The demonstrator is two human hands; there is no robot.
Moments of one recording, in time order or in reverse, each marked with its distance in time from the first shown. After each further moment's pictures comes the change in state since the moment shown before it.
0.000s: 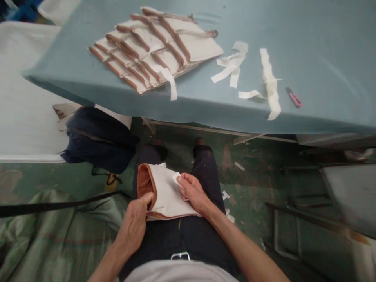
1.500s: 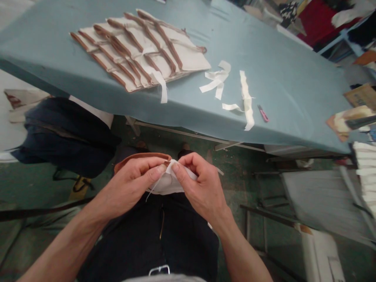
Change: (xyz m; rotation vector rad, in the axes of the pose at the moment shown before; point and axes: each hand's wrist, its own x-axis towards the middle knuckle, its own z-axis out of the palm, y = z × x) left_hand 0.076 0.090 -0.007 -0.244 -0.385 0.239; right_hand -0.062 -0.137 0.024 -0.808 0.312 -0.520
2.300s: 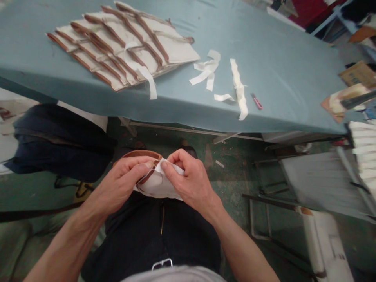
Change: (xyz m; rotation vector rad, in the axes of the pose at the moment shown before) left_hand -0.002 -0.023 -0.012 0.000 0.008 -0.133; right_hand 0.001 0.005 0.009 -0.019 -0.062 0.044
